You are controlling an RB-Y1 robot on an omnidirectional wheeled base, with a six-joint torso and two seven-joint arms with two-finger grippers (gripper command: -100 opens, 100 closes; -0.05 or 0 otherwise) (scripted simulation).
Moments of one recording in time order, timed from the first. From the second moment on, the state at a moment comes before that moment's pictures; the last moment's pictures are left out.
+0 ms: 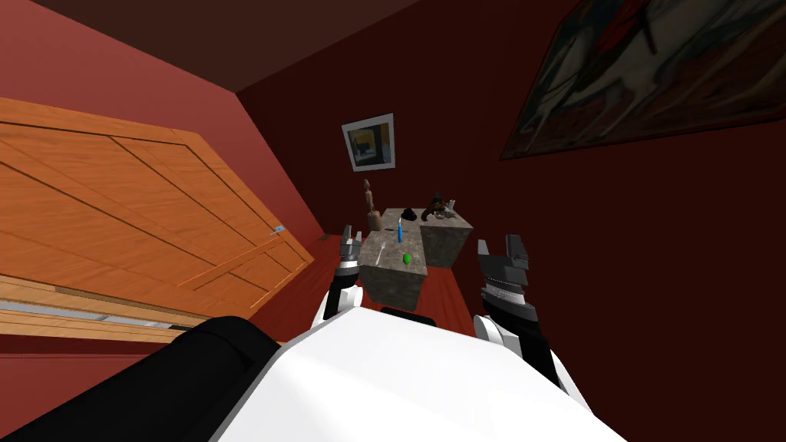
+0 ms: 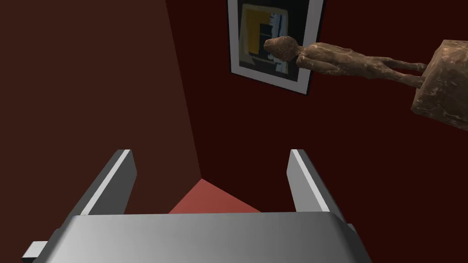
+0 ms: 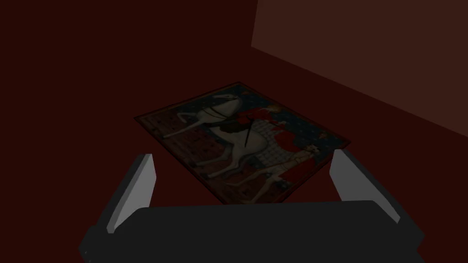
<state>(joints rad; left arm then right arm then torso) 0.52 -0.04 -0.03 -2.27 0.01 -0.42 0.01 0.53 0.00 0.01 -2.25 0.02 -0.54 -0.03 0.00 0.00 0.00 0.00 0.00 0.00</state>
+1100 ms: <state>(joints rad) 0.64 0.26 0.07 -2.28 0.07 -0.29 0.02 0.53 0.00 0.01 -2.25 0.02 -0.54 -0.03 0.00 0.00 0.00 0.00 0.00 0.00</state>
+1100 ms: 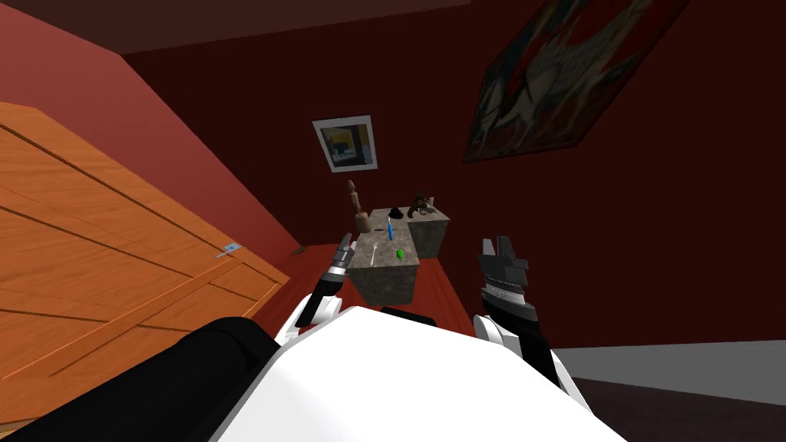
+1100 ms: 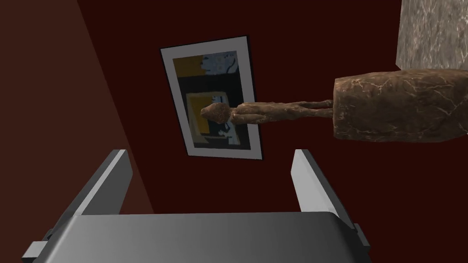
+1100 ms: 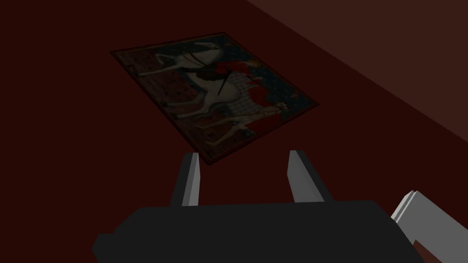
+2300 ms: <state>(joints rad) 0.80 0.59 0.19 -2.28 0.17 -0.07 0.06 0.53 0.00 0.01 -2.25 0.02 -0.54 -0.03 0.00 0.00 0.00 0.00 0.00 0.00</state>
